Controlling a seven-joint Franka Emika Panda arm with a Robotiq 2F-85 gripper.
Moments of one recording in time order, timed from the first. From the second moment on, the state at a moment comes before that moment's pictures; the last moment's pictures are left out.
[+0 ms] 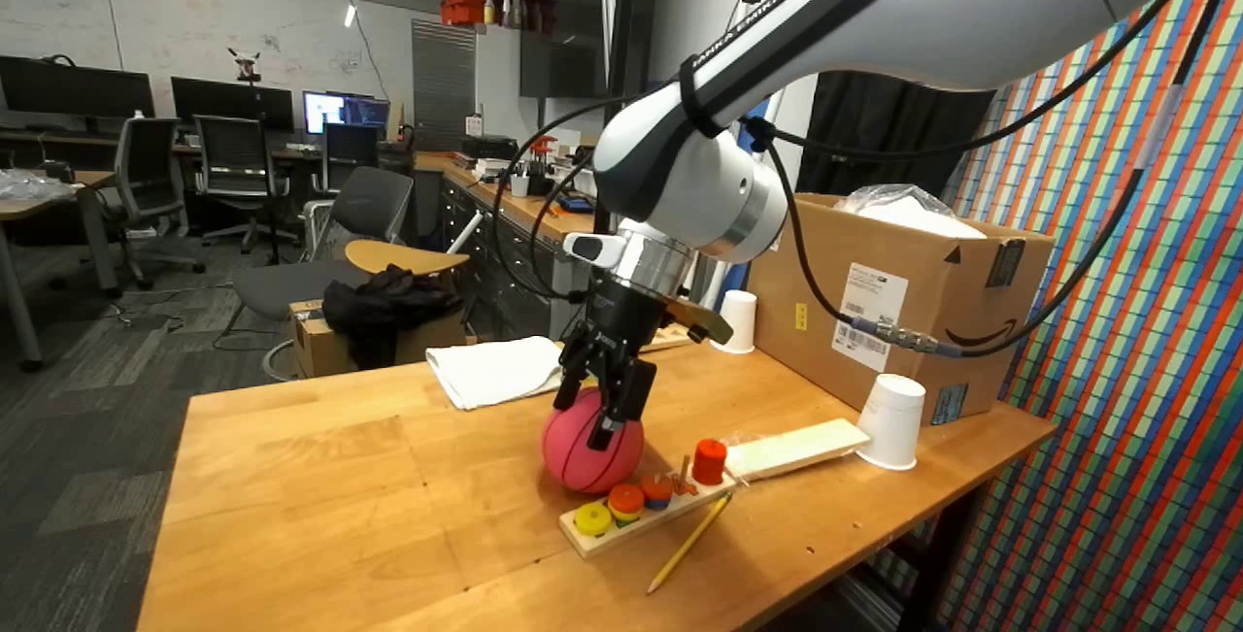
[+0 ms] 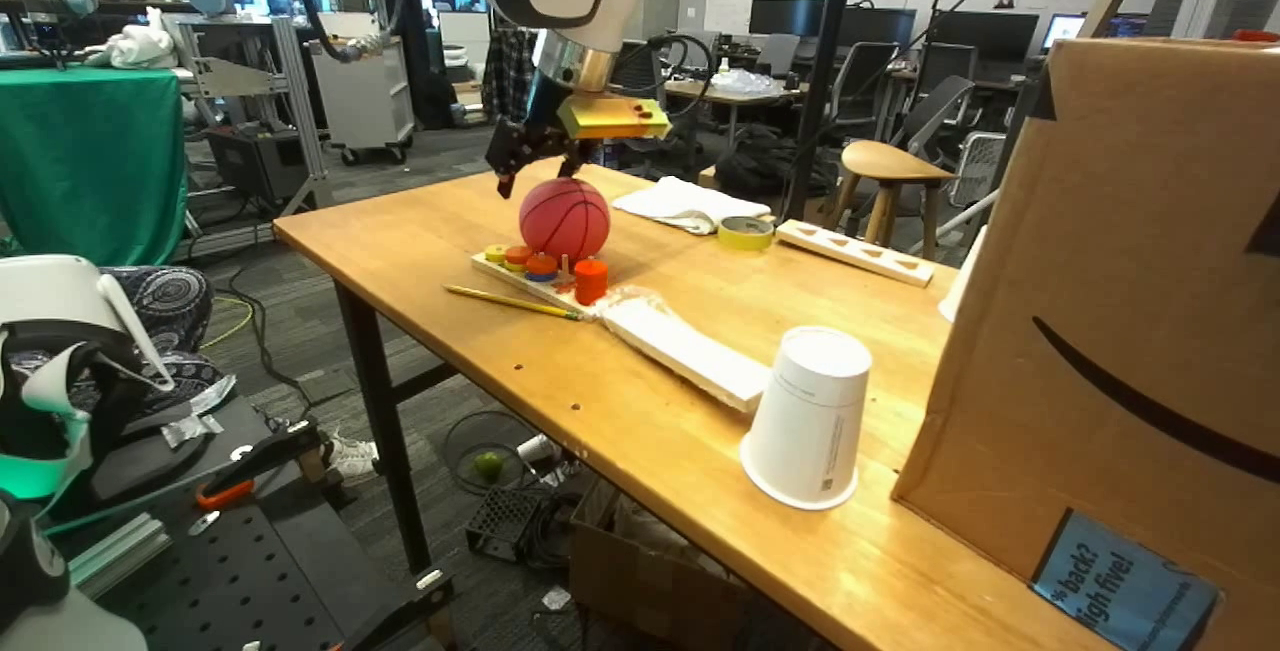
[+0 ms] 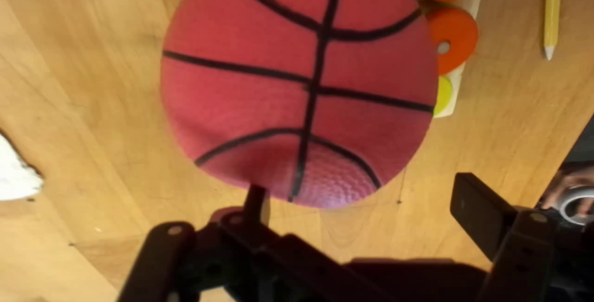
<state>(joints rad) 0.06 0.22 0.14 -2.11 0.48 2.29 -1.64</state>
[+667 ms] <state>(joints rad) -0.16 0.10 -0.08 -2.05 0.29 2.38 -1.61</state>
